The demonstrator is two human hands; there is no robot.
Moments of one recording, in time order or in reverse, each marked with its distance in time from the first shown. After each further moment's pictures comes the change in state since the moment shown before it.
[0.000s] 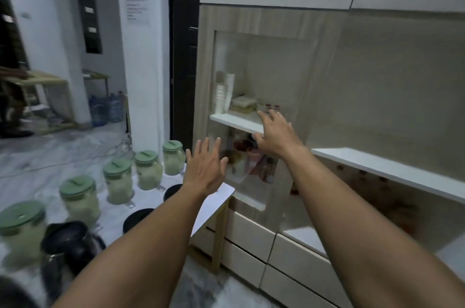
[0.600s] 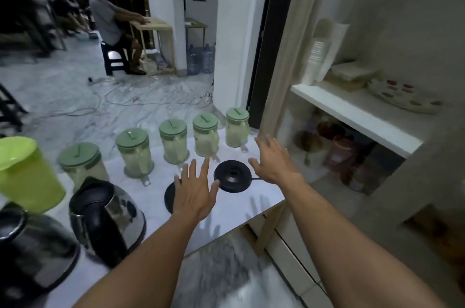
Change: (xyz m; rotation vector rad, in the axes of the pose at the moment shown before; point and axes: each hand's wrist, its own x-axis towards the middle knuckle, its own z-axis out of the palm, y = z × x) left_hand -0.001 -0.155 0.145 0.160 -0.080 -0.587; right_hand 0.147 -0.047 0.272 0.121 -0.389 -0.363
